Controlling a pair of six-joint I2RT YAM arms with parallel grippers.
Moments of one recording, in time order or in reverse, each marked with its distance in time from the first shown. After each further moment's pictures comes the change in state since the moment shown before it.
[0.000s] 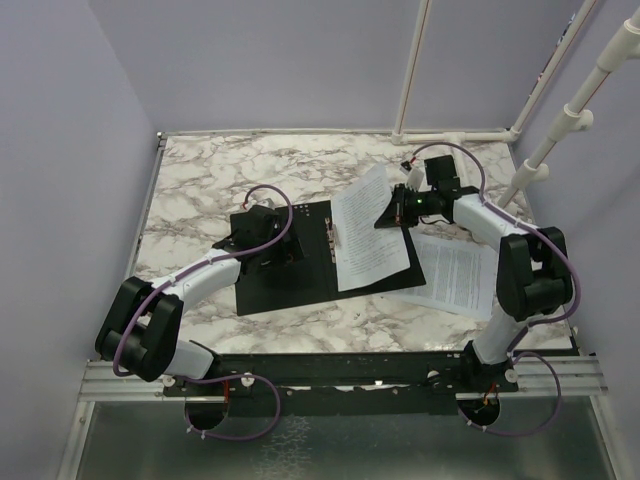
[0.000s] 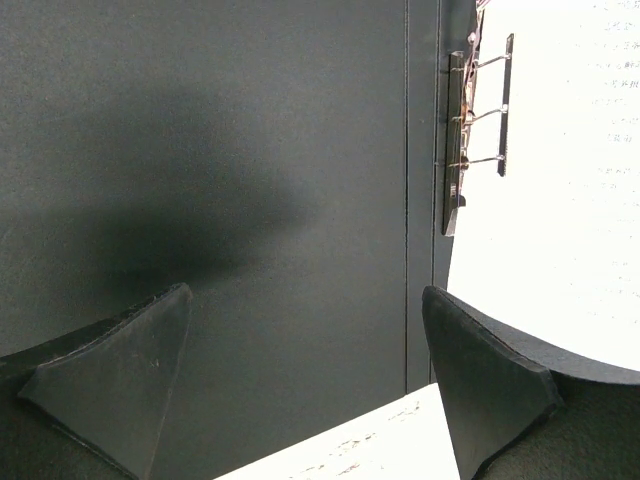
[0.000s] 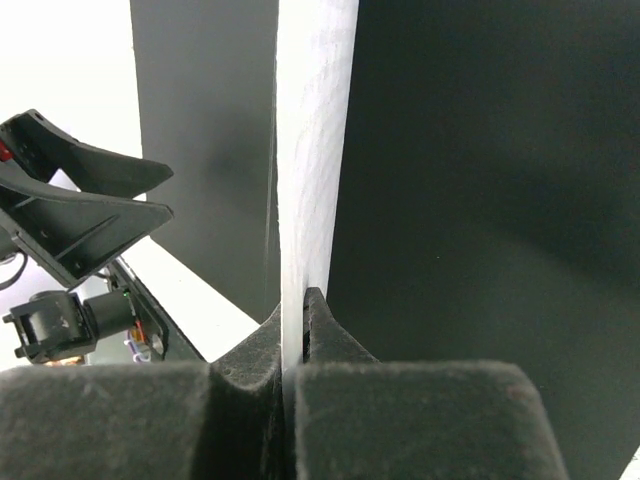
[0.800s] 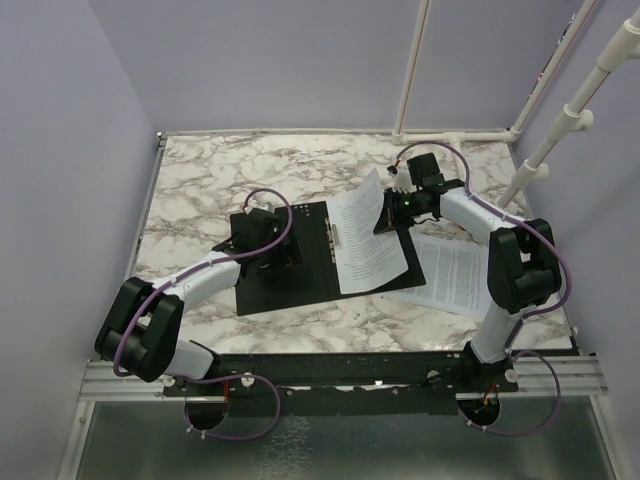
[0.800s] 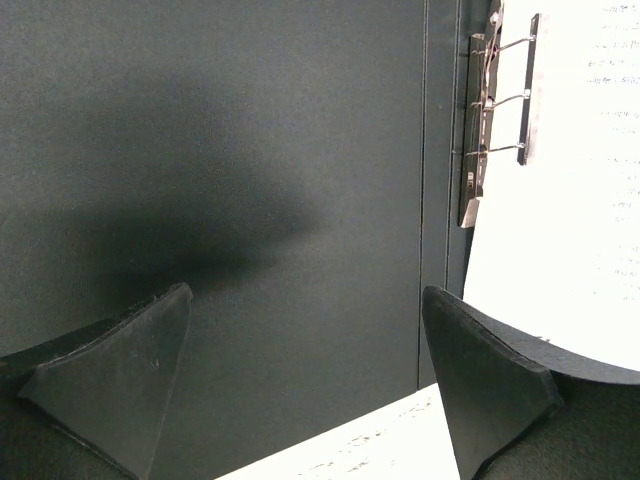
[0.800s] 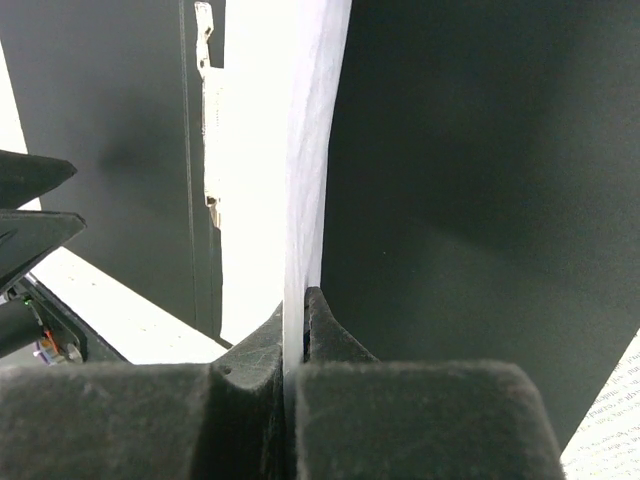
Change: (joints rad) left arm 0.000 -0.002 -0.027 0.012 0.005 0.000; right arm 0.075 0.072 0.105 -0.157 0.193 -0.118
